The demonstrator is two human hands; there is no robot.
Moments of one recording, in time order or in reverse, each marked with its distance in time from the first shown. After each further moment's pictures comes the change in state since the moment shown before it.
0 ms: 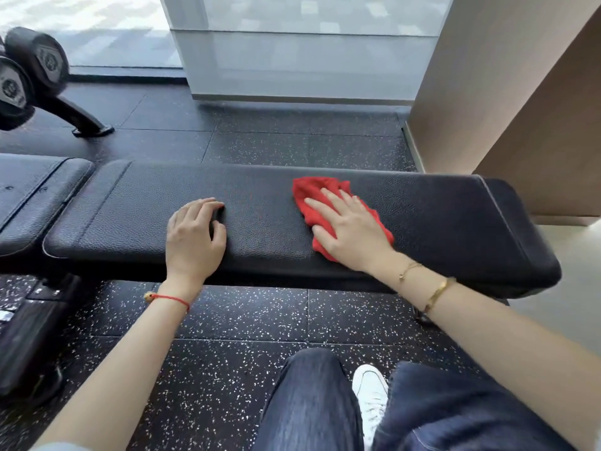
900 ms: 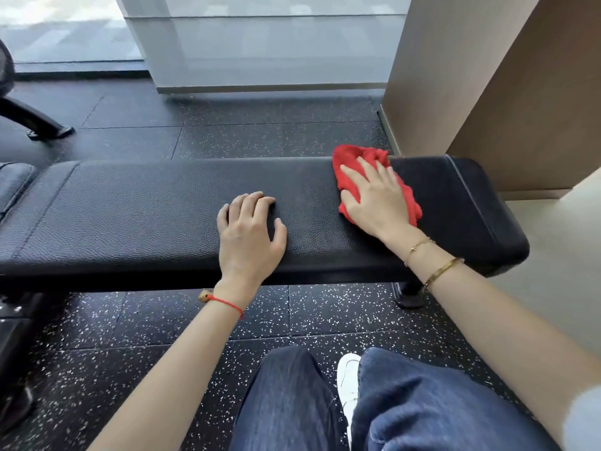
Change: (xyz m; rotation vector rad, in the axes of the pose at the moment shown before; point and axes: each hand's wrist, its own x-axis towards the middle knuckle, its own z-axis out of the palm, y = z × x) left_hand -0.016 0.128 0.052 0.028 -0.075 0.102; right_hand -0.004 0.085 -0.019 -0.021 0.124 0.317
